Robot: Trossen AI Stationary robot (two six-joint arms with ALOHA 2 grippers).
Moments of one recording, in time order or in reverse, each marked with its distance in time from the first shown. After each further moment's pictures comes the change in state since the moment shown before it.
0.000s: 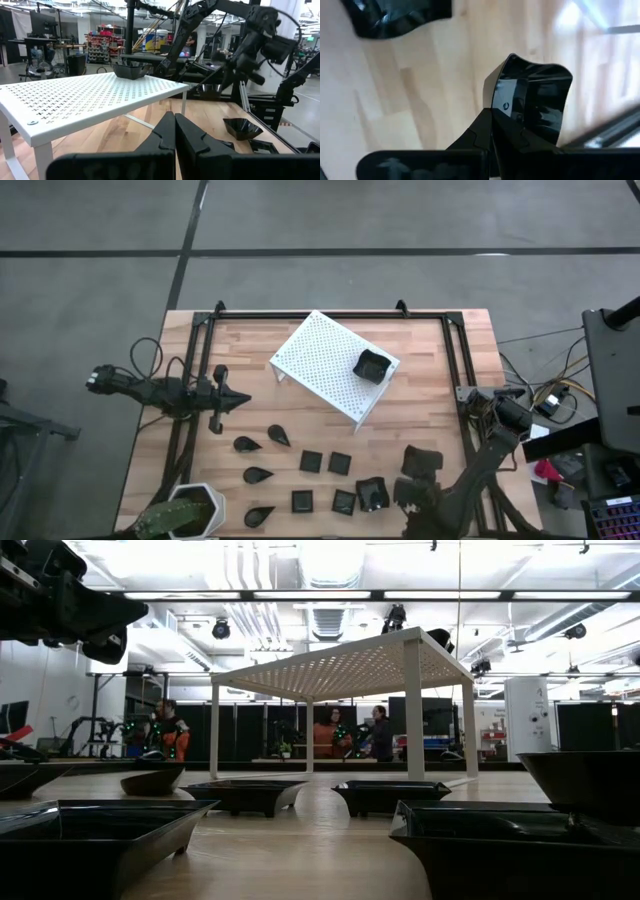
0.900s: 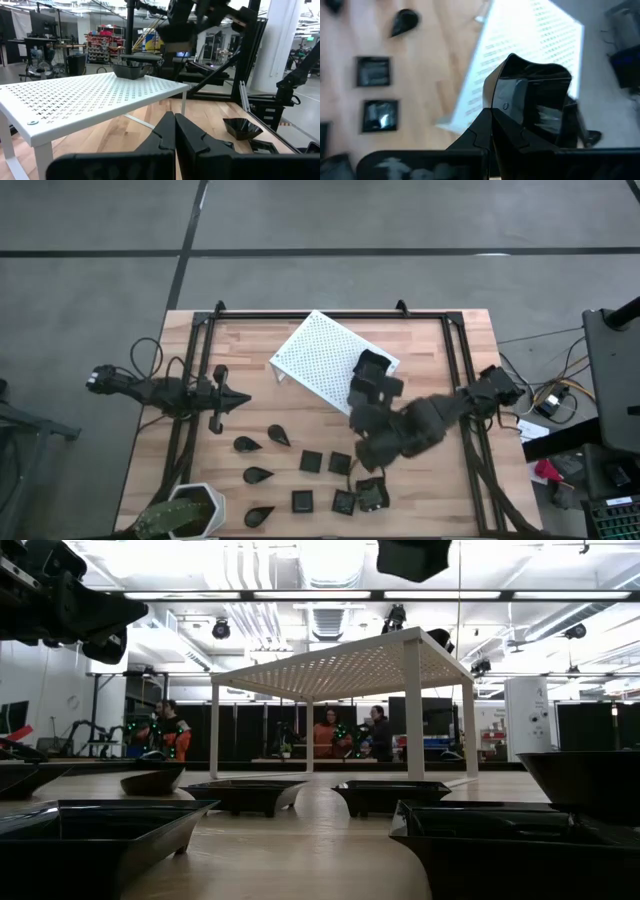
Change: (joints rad) left arm 0.000 0.002 0.000 0.000 0.000 0.000; right arm -0.440 -0.113 0.395 0.006 0.378 -0.497
